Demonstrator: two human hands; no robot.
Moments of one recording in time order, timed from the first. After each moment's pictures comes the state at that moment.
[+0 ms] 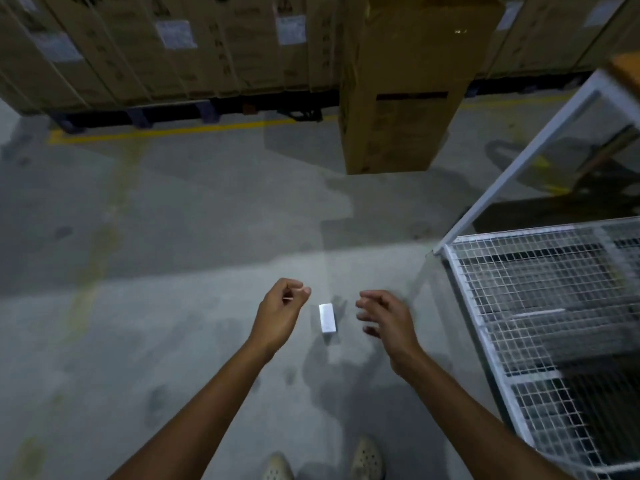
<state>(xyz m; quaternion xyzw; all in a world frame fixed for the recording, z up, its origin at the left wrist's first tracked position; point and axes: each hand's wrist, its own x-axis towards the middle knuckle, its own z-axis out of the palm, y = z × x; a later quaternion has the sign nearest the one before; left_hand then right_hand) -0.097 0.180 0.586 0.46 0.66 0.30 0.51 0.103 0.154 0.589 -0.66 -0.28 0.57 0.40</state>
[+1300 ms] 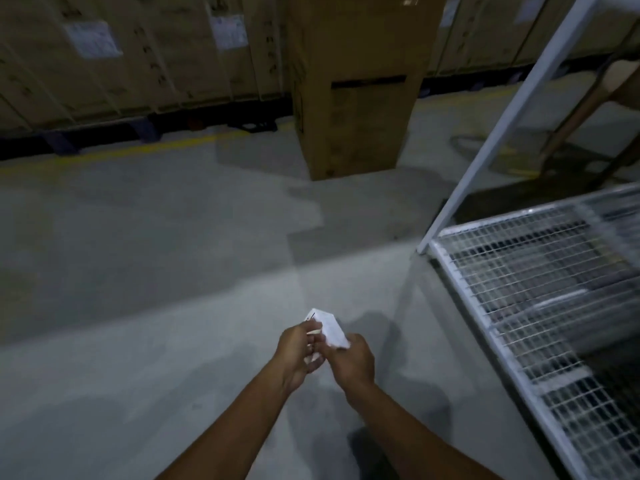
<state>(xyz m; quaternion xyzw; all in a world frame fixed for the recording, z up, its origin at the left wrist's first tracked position) -0.021 0.237 0.358 0.17 0.61 0.25 0.73 0.083 0.190 0.326 -0.80 -0.27 0.45 0.29</state>
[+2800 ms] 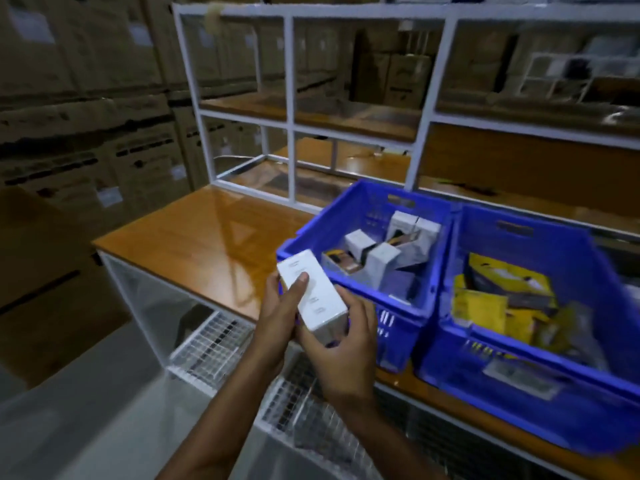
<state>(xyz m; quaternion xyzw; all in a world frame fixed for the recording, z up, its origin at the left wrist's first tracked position) 0.467 -0.191 0.953 0.56 0.20 0.25 0.77 0.485 -0.292 0.925 -0.74 -0.23 -0.17 0.61</state>
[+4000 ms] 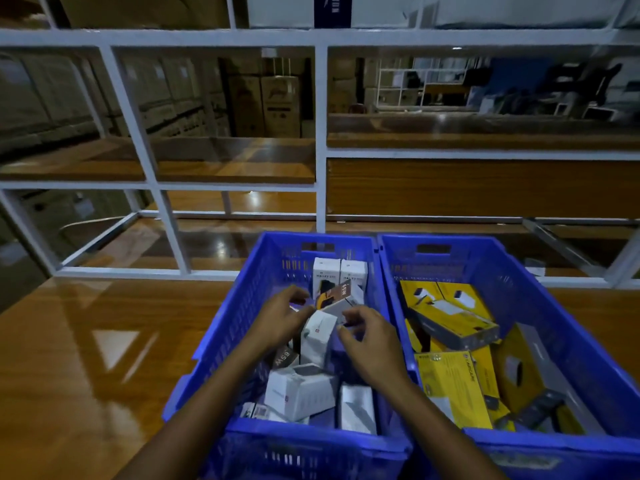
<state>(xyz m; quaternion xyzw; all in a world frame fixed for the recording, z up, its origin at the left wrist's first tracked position) 0.768 -0.139 0.946 0.90 -0.01 0.07 0.43 0.739 -0.331 0.931 -0.88 -0.09 -0.10 0.46</state>
